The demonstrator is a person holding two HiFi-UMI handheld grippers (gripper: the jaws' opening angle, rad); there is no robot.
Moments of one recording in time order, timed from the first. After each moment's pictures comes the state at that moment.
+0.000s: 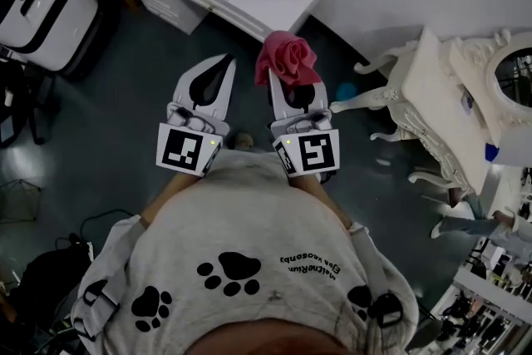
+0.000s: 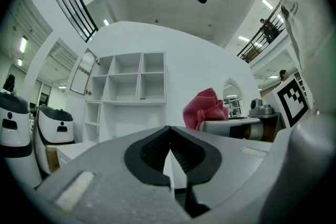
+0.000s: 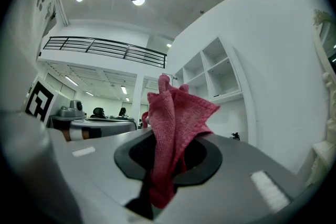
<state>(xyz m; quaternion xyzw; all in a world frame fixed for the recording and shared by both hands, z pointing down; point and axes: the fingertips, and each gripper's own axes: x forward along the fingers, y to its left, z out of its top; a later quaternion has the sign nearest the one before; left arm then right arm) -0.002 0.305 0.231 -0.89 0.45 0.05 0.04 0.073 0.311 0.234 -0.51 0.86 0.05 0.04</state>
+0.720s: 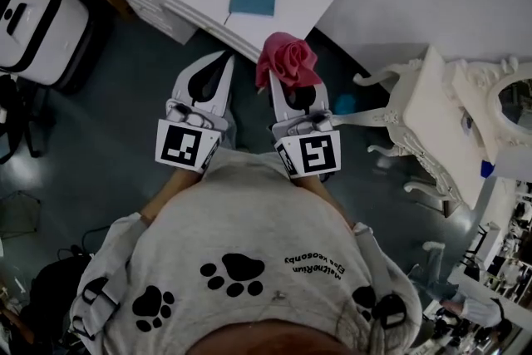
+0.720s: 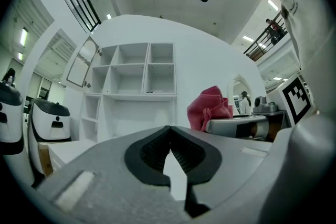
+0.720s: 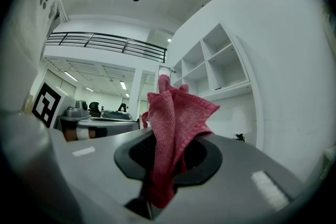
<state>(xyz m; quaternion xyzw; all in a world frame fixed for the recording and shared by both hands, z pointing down) -0.010 0.177 0.248 -0.89 0.44 0.04 0.02 0.067 0.192 0.246 -0.51 0.86 0.04 0.02</state>
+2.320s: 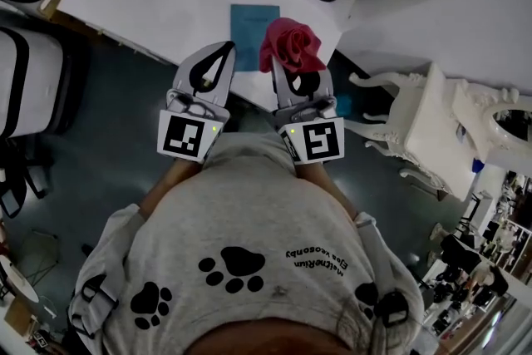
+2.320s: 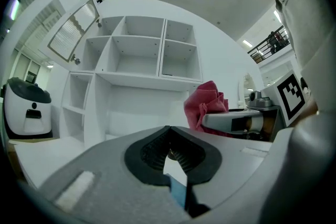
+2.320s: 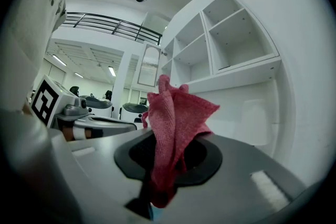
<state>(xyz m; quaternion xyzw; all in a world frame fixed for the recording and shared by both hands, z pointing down) -0.032 -0.081 0.277 -0.92 0.38 0.03 -0.03 0.041 -0.063 0.263 -0.55 0.83 0.04 -0.04</state>
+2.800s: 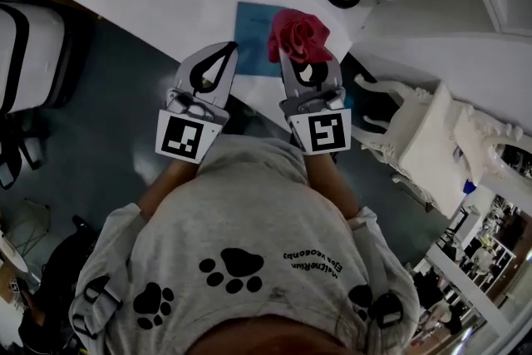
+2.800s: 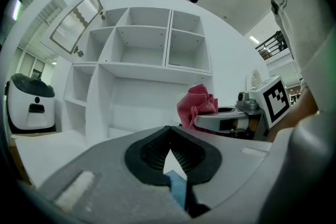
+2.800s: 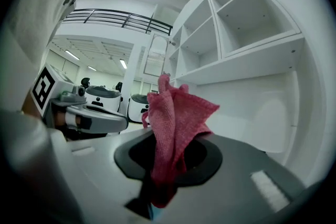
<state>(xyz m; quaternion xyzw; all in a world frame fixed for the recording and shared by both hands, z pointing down) -0.024 -0.113 0.302 -0.91 0.40 0.01 -0.05 0.049 -0.121 0.284 -0.50 0.86 0.03 -0.08</state>
